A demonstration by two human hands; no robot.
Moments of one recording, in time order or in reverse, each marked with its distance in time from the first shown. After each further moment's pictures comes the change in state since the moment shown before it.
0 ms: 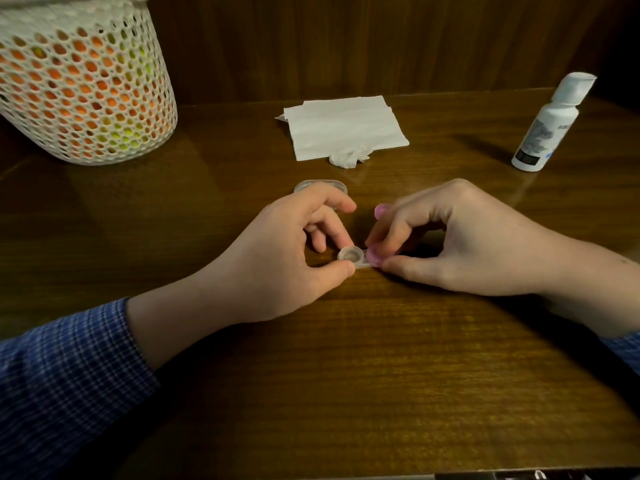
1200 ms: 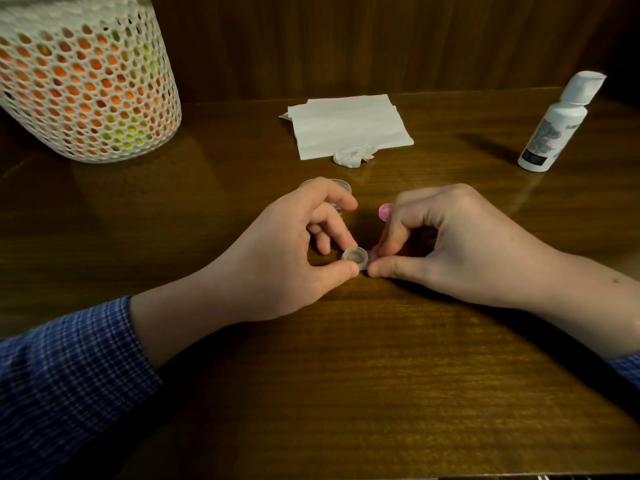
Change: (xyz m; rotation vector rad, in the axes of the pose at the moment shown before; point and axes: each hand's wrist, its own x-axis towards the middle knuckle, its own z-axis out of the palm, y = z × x) left_hand 0.000 0.001 -0.001 -0.013 0.001 -0.002; right_hand 0.003 -0.010 0.011 -0.033 0.088 0.045
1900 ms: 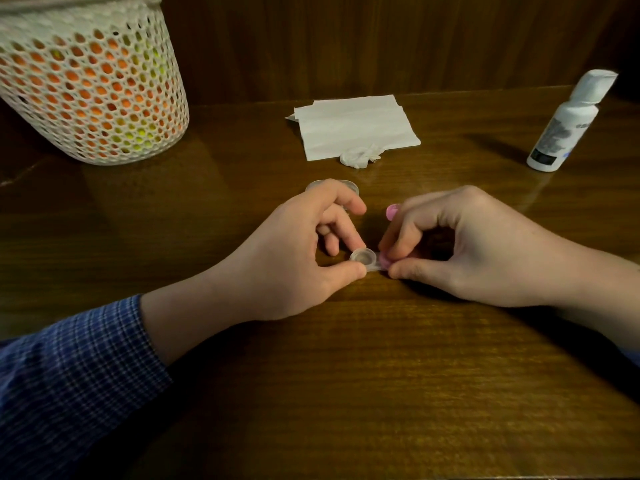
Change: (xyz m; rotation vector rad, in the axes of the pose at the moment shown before) left_hand 0.000 -0.001 -0.002 -0.010 -0.025 -0.005; right_hand -0.002 0.007 -0.005 0.033 -0.074 -0.005
